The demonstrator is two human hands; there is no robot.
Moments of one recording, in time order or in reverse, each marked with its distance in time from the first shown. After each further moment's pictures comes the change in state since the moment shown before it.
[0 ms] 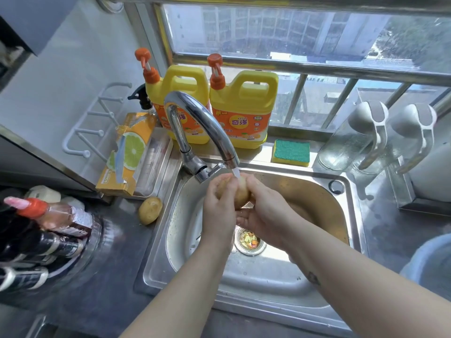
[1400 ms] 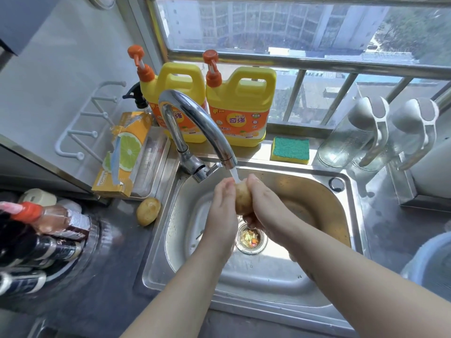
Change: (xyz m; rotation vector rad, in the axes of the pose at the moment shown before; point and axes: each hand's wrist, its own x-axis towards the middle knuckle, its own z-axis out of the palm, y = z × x) left_hand 0.007 -0.018 -0.008 0.097 -0.111 -0.102; right_hand 0.017 0.008 -0.010 -0.396 0.160 -0.110
